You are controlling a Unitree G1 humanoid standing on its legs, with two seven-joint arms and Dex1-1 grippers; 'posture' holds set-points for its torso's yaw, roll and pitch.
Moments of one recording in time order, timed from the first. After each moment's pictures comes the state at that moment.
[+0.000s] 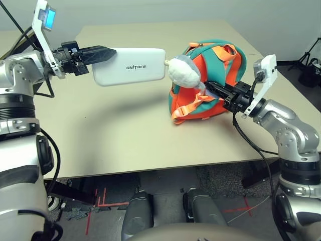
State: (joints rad) left arm -1.03 0.83 0.14 0.52 -0.51 0.91 -1.29; right arm -0.41 -0.41 -0.15 -0.23 0.60 0.66 0.63
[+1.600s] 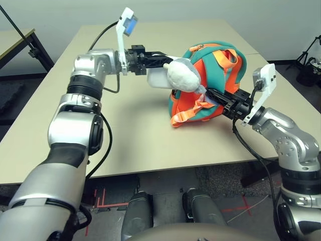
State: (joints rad) left arm -1.26 0.34 0.00 1.00 -0.27 0.47 -1.26; right arm -0.33 -0.41 -0.14 -0.29 0.64 0.66 0.59
